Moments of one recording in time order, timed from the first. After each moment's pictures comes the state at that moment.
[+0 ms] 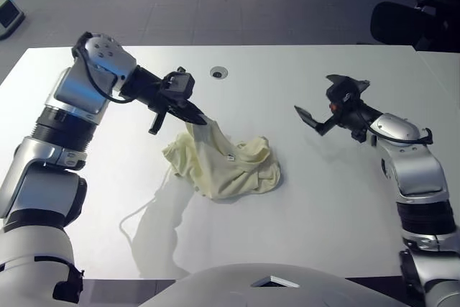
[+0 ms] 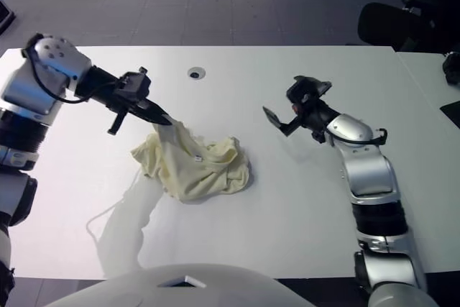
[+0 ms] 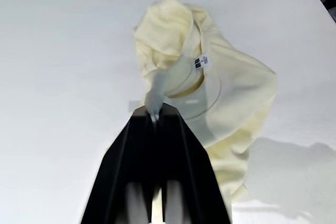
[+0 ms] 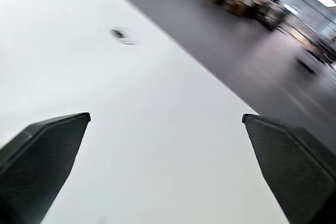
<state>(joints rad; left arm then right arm) -0.89 0.80 -0.41 0.26 -0.24 0.20 -1.61 -0.26 -0.68 0.08 -0.28 0.08 0.46 0.73</state>
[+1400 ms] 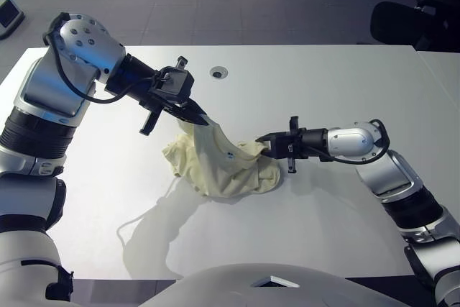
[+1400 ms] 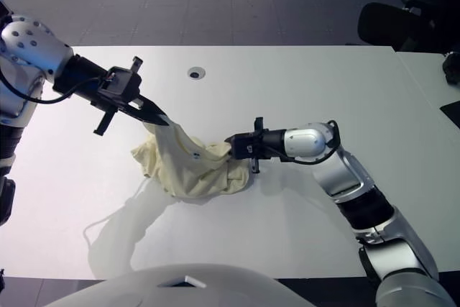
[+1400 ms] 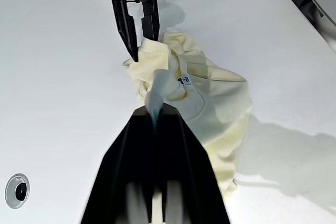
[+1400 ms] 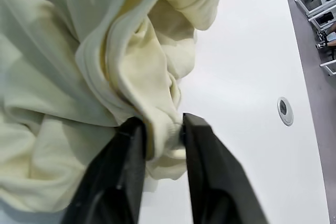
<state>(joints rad) -0.87 0.89 -0.39 0.03 -0.31 0.25 -1.61 -0.37 -0.69 0.40 -0.24 -0.12 0.13 1.05</state>
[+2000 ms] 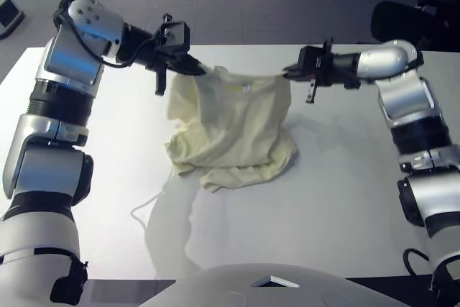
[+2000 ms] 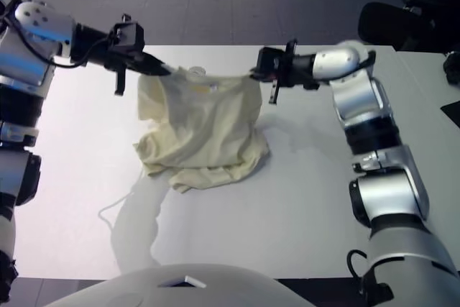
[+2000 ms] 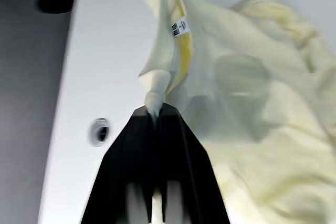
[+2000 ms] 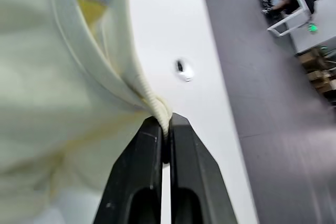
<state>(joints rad) -1.12 0.65 -0.35 0.66 -0.03 0.05 -1.26 -0.97 -0.61 0.29 0.57 -0.11 -0.01 1.03</state>
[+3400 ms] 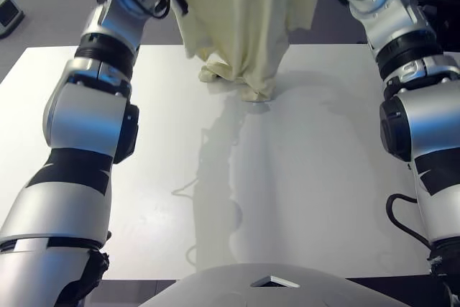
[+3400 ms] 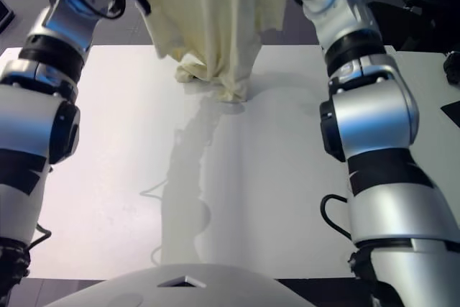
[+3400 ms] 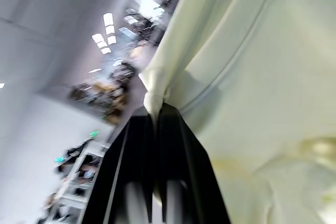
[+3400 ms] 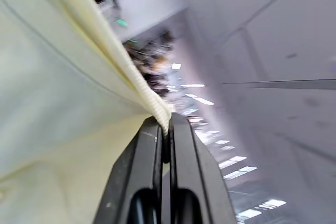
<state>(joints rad) -1.33 0.47 -0.23 1.18 0.32 -0.32 -0.50 -1.38 -0.46 0.21 1.30 -0.38 -0.44 0.31</state>
